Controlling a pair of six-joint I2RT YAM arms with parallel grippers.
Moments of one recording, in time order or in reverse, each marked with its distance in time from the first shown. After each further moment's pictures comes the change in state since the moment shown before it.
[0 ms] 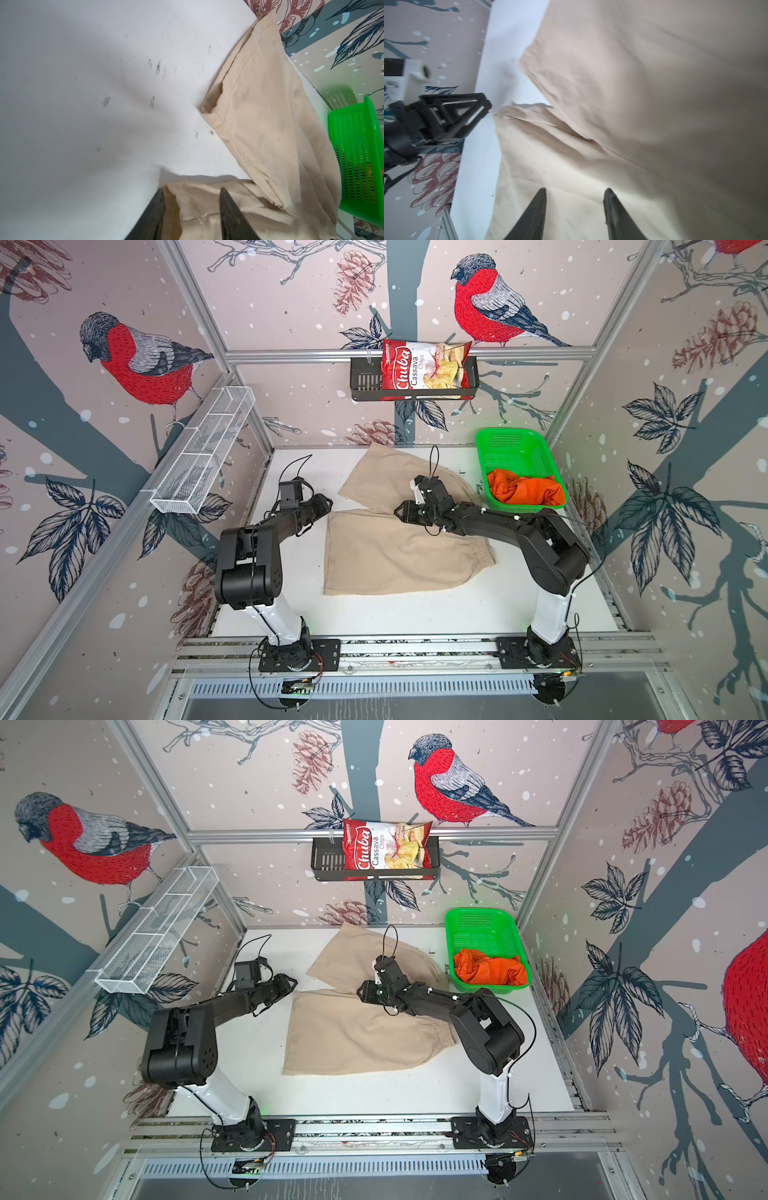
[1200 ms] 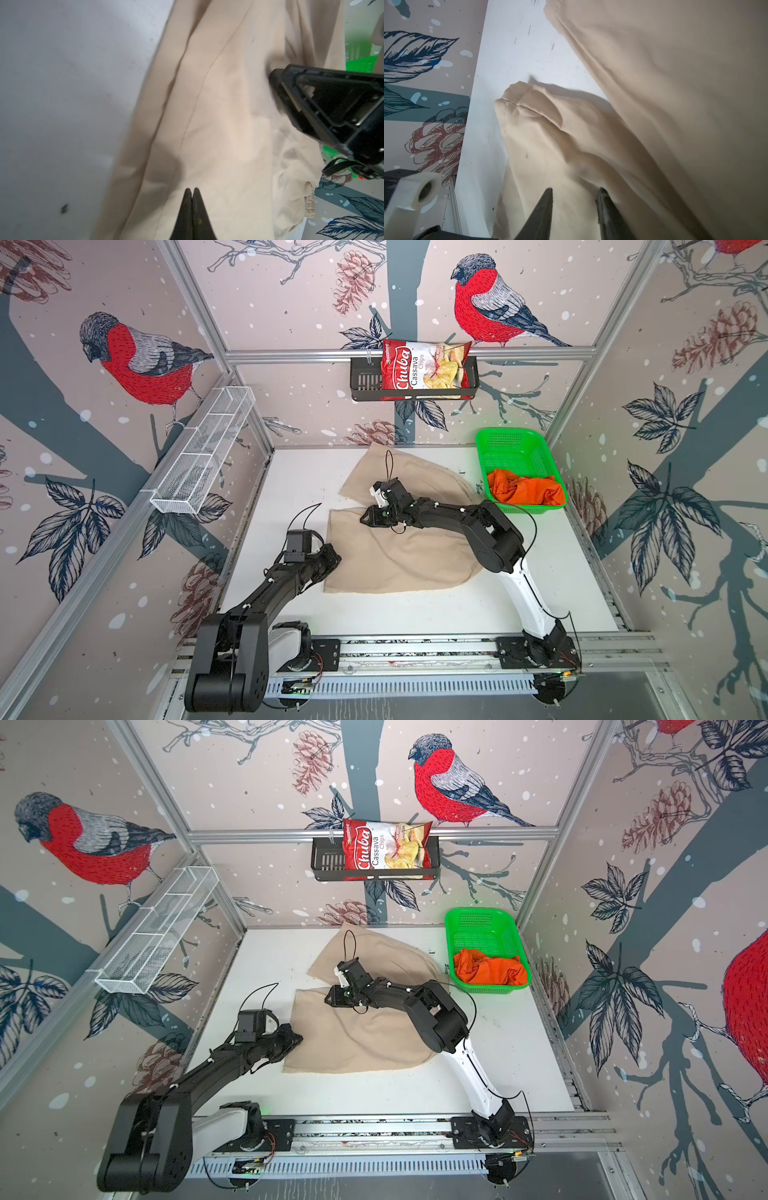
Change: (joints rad) left arm -0.126 -0.533 -0.543 -0.170 0.034 -0.267; right arm 0.083 0.456 0.466 -0.077 -0.163 -0.030
